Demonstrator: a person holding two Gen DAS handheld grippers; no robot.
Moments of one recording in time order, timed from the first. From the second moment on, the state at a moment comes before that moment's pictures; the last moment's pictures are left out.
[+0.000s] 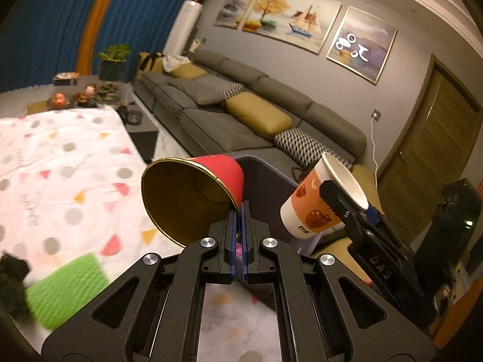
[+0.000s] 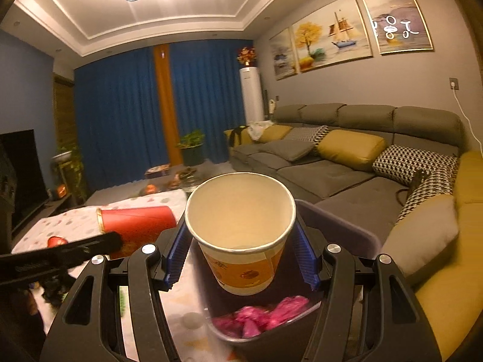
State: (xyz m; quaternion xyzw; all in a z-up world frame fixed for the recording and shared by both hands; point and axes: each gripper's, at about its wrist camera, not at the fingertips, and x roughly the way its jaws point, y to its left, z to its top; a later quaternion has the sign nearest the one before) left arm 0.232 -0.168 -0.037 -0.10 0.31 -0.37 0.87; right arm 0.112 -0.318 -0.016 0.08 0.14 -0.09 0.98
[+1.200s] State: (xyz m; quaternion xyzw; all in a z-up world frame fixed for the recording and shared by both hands) left arm 0.261 -0.236 -0.086 -0.03 0.36 -0.35 0.86; right arm 0.136 -0.359 -0.043 0.11 0.17 -0.13 0.97
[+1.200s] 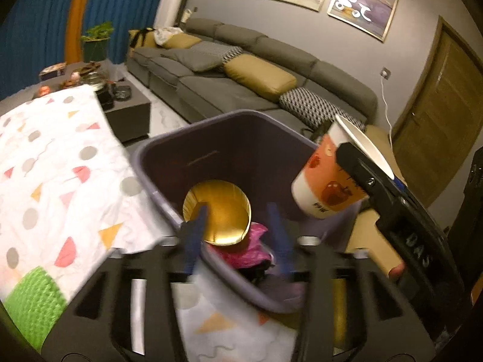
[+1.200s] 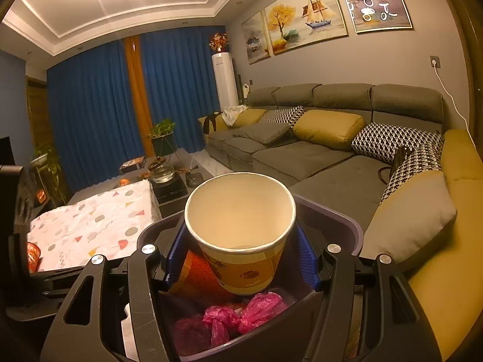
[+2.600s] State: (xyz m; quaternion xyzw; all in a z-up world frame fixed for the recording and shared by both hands) left arm 0.079 0.136 -0.063 -0.09 0.23 0.07 0.97; right arm 0.083 -0.113 -0.032 0.05 0.20 0.10 0.97
